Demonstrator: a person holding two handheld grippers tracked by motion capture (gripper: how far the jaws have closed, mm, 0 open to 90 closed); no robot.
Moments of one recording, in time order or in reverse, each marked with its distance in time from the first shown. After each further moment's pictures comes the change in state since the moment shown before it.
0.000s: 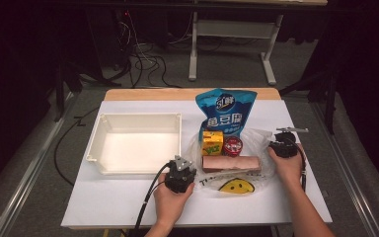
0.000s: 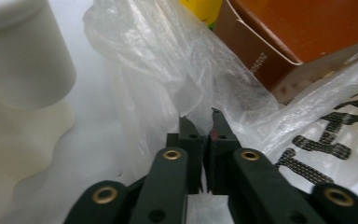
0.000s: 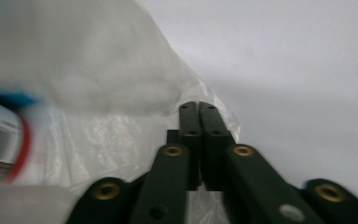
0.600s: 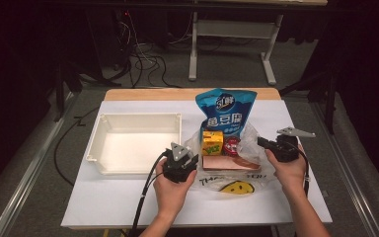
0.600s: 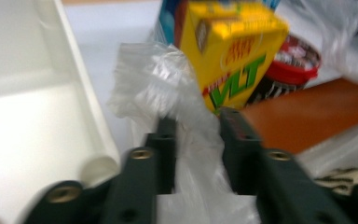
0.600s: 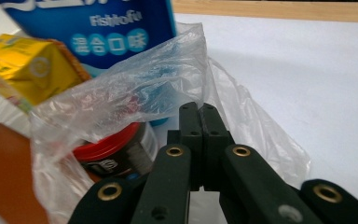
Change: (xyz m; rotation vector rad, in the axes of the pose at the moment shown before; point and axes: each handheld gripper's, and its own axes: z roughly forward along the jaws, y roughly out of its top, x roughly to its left) left arm -0.007 0.035 -0.024 -0.112 0.039 -0.032; right arm 0.041 0.006 -0.044 -0.128 0.139 -0.118
